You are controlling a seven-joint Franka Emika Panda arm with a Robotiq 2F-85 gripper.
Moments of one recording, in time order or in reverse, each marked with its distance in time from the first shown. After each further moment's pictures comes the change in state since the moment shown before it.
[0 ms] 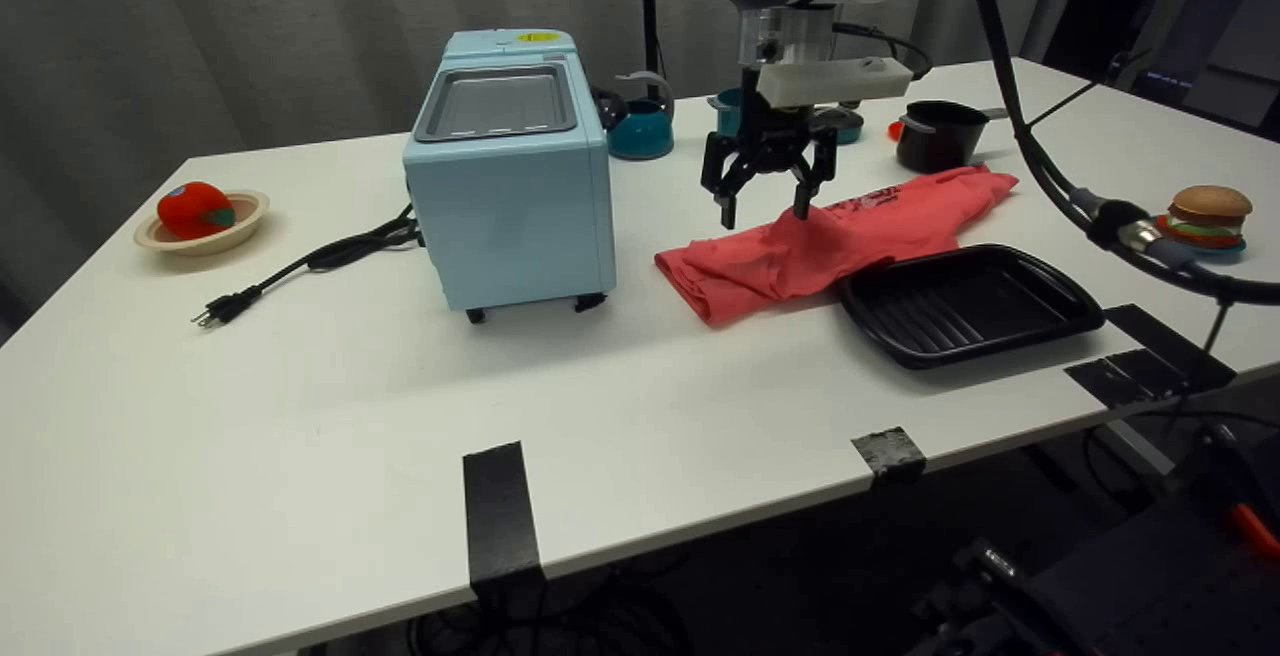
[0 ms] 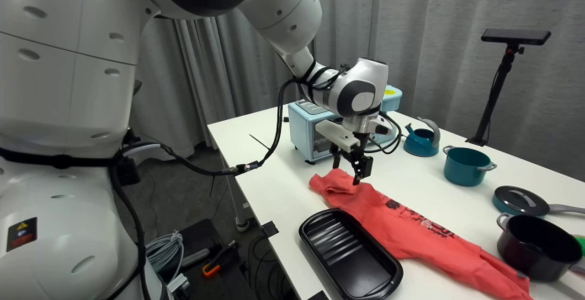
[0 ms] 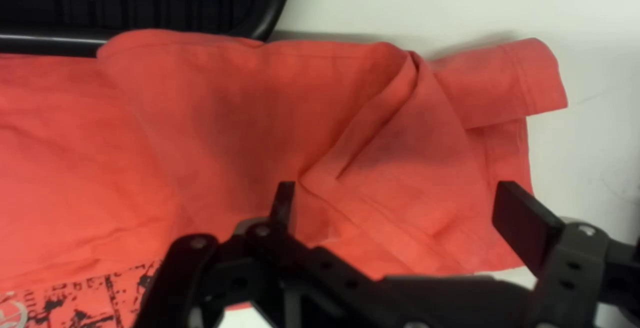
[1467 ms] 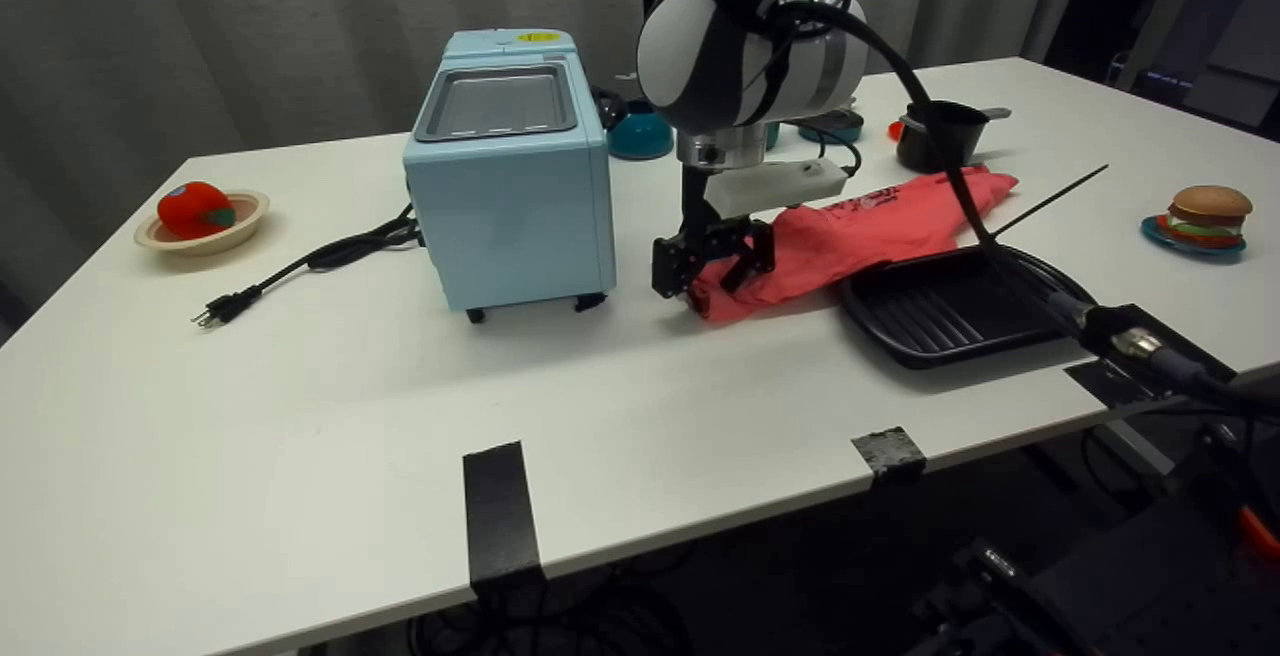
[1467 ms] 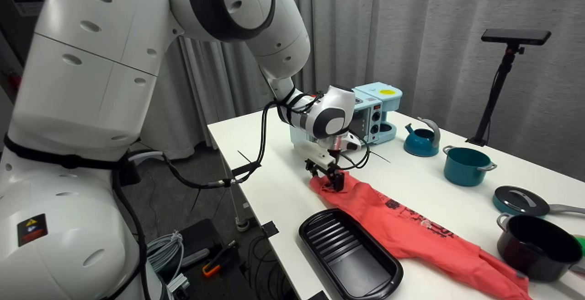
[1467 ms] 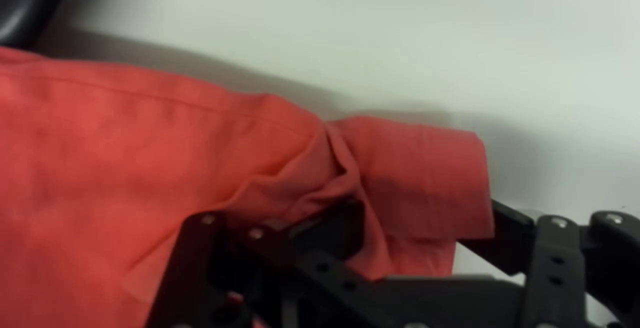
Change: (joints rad) arm 0.065 0.129 0.076 -0.030 -0.002 0.156 -0.053
